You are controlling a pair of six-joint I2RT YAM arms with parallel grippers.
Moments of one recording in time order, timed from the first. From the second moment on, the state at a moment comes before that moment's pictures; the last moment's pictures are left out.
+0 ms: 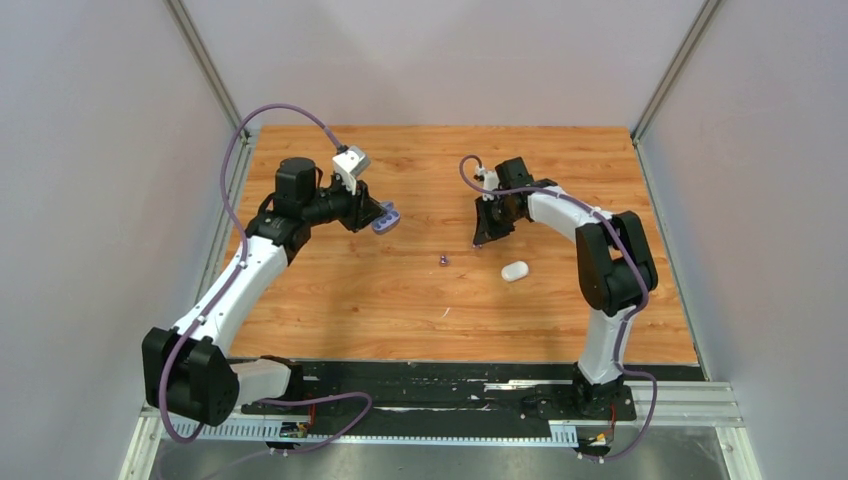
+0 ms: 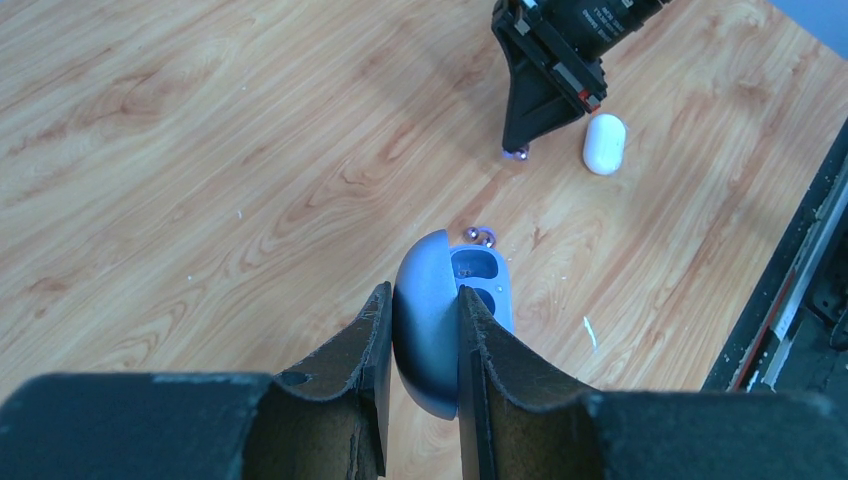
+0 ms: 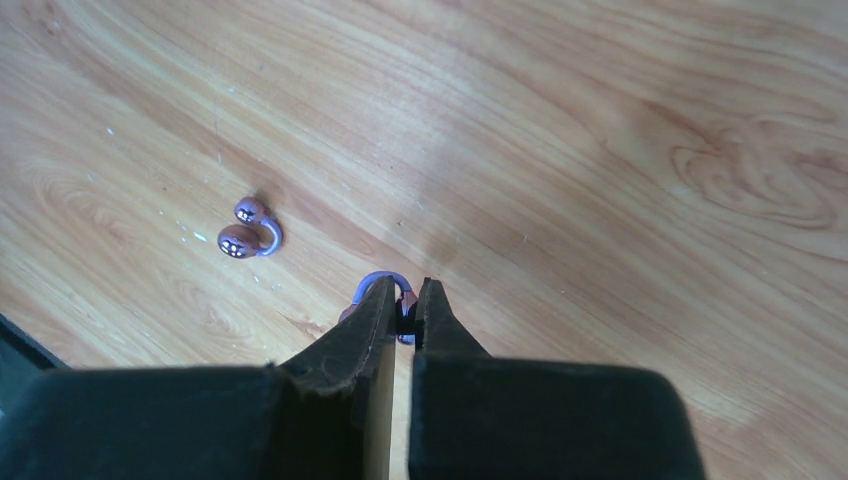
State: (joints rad) left arm -0.27 1.23 1.02 -0.23 0.62 0.09; right arm 0.34 1.93 1.34 -0.51 -0.40 0.07
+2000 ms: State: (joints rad) left arm -0.34 1.17 1.03 0.05 0.54 -0.37; right arm 0.74 1.46 1.26 0.24 -0.26 0.10
